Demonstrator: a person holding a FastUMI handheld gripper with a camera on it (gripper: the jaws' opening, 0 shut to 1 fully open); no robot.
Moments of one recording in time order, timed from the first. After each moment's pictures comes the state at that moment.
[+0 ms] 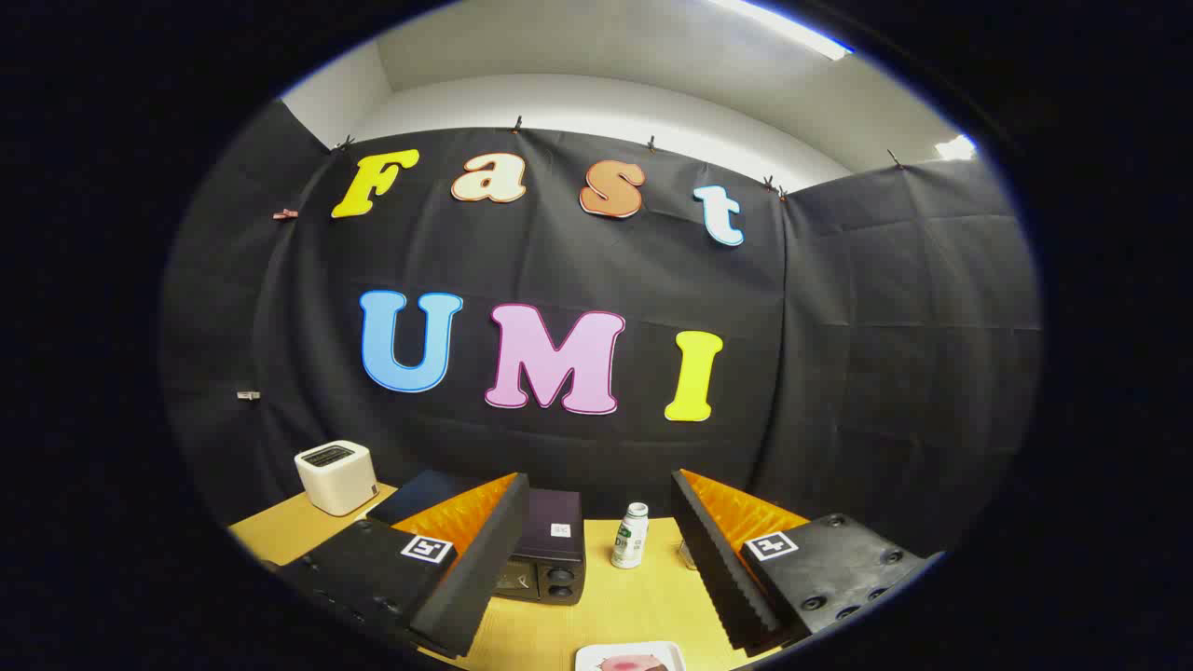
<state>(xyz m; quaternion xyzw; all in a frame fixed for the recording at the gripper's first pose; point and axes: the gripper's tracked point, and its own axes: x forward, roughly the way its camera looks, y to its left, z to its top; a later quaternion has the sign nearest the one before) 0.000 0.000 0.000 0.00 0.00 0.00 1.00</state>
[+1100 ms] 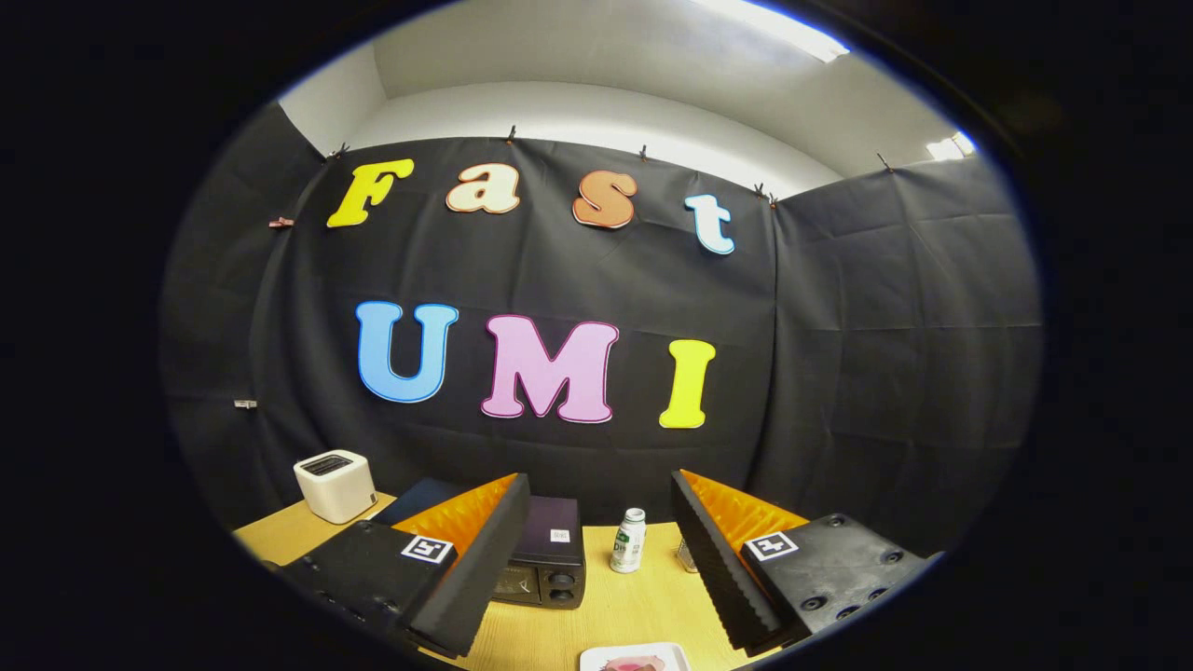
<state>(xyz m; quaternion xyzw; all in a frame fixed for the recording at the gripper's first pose) -0.003 -0.003 0.004 0.00 -0.01 -0.01 1.00</state>
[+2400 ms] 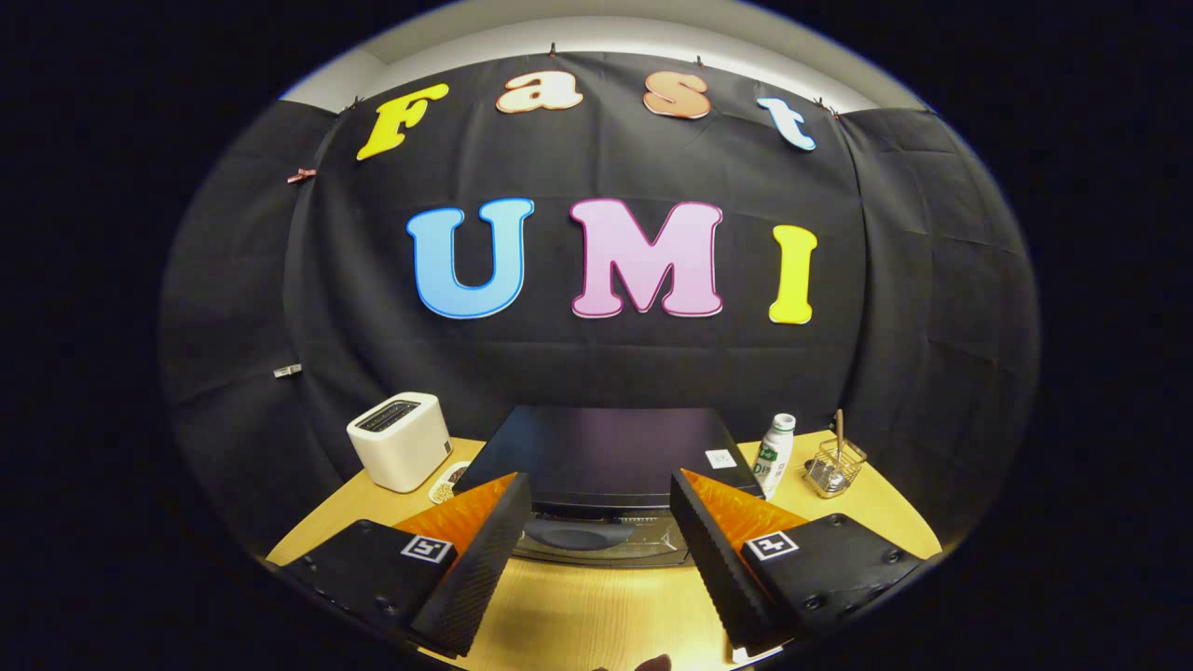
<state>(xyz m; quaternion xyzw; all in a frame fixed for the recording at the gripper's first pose) 0.068 0.182 -0.139 0.04 0.15 0.07 0.99</state>
